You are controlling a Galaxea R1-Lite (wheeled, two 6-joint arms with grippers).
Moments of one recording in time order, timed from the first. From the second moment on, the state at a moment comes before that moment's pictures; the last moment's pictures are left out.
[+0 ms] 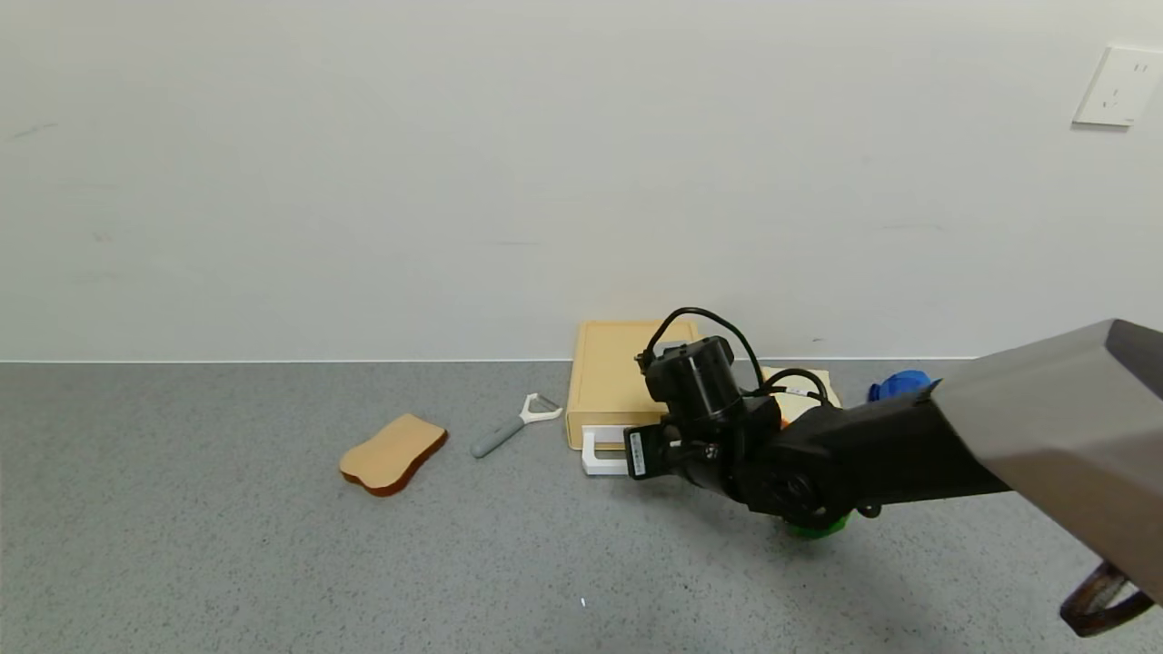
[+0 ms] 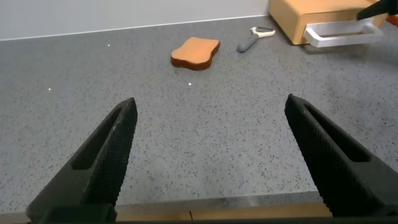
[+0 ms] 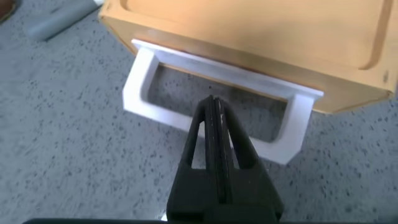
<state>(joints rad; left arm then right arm) 0.00 0.00 0.00 0.00 -0.01 0.04 0.69 2.23 -1.40 -0.23 -0.25 0.29</state>
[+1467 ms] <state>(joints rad) 0.00 0.00 0.00 0.00 -0.01 0.04 0.64 1.71 -0.95 -0.20 0.03 0.14</state>
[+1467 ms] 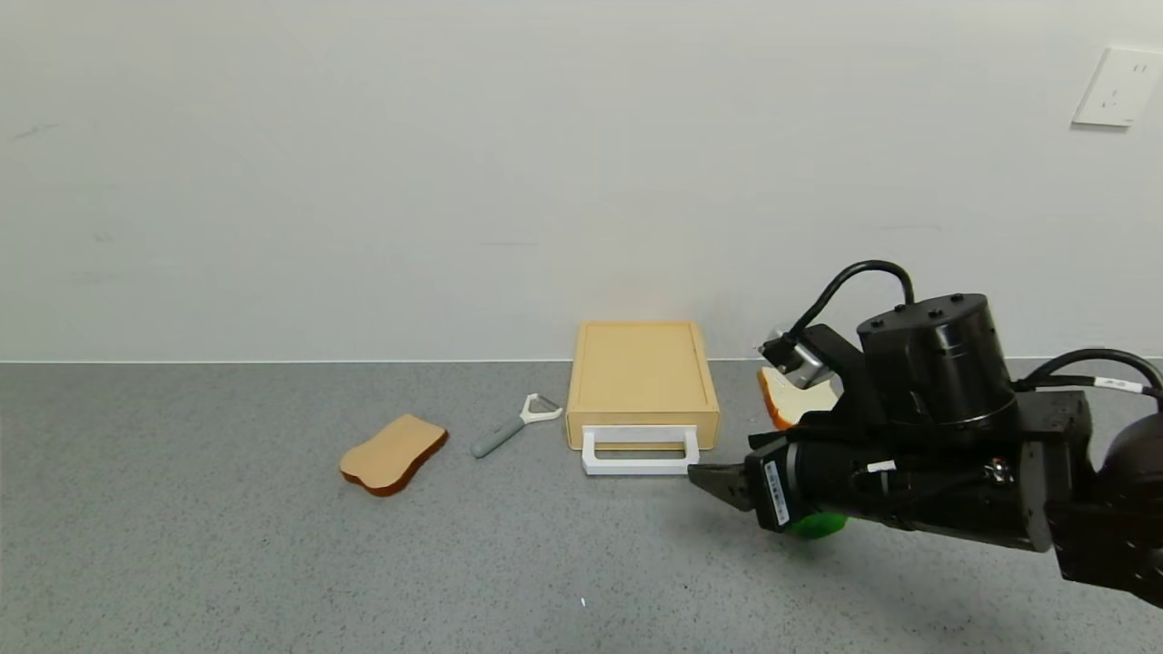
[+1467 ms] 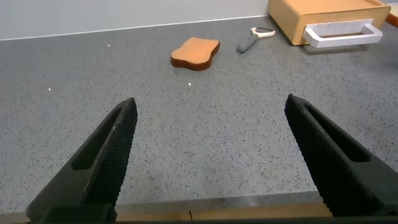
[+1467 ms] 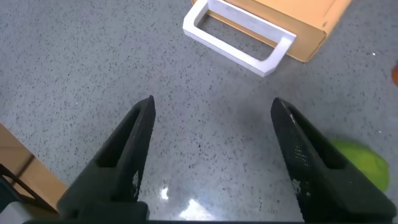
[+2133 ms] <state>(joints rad) 0.00 0.00 0.00 0.00 -0.01 0.03 0.52 1.31 -0.66 -0.19 -0.03 0.15</state>
